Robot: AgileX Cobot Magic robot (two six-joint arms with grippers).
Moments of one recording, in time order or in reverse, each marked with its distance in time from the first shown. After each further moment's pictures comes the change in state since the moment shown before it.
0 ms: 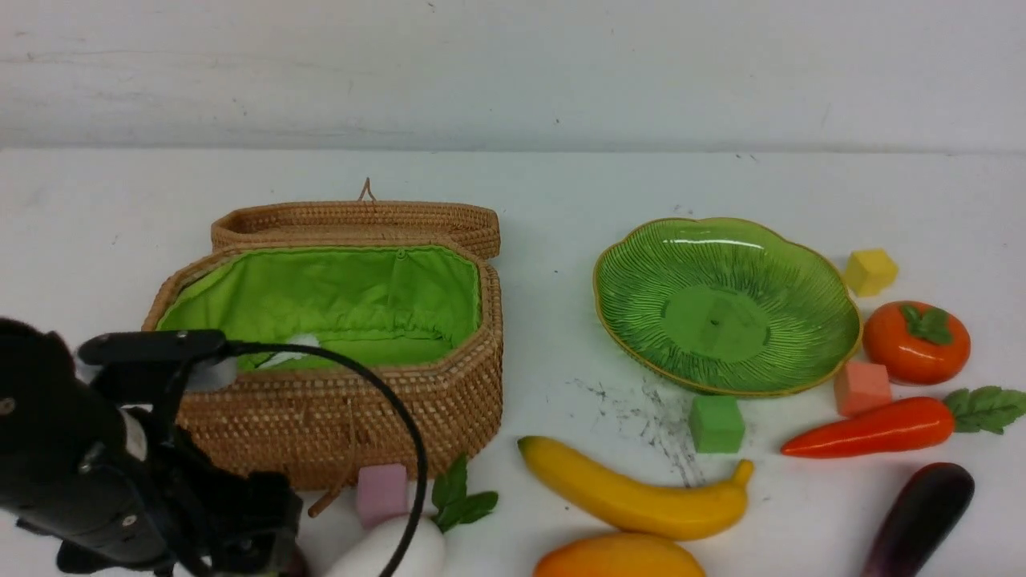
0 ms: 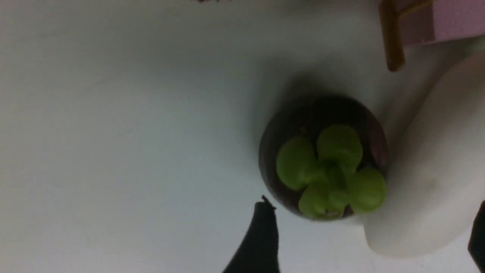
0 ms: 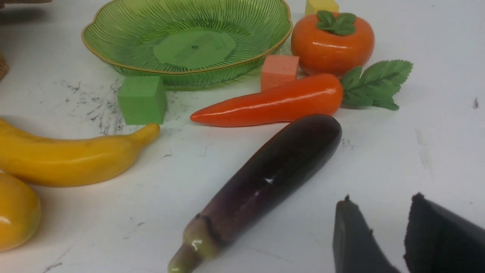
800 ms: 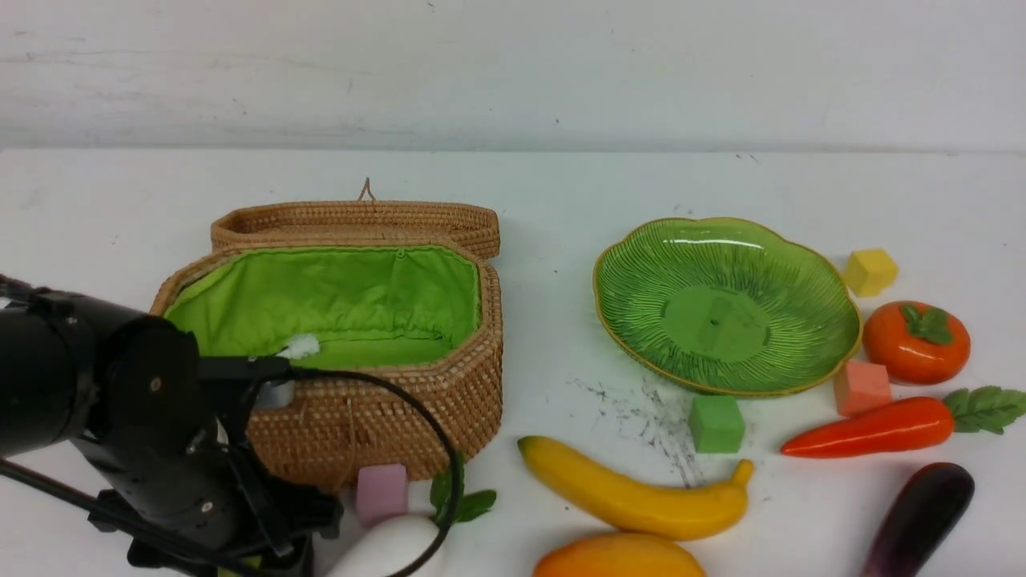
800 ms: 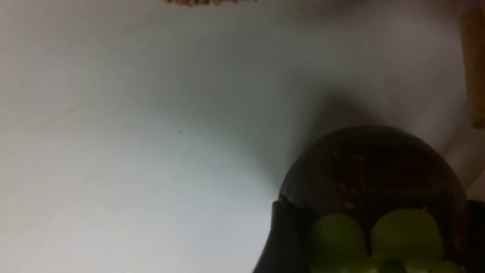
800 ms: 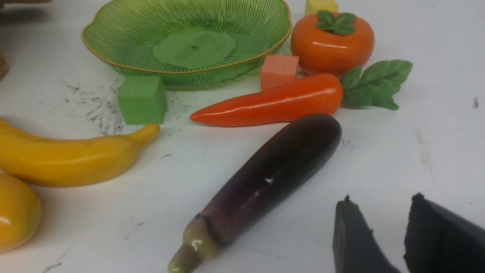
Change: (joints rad) right arm 0.000 0.000 0.000 0.002 0.000 0.000; left arm 0.000 0.229 -0.070 0.027 -0.010 -0.001
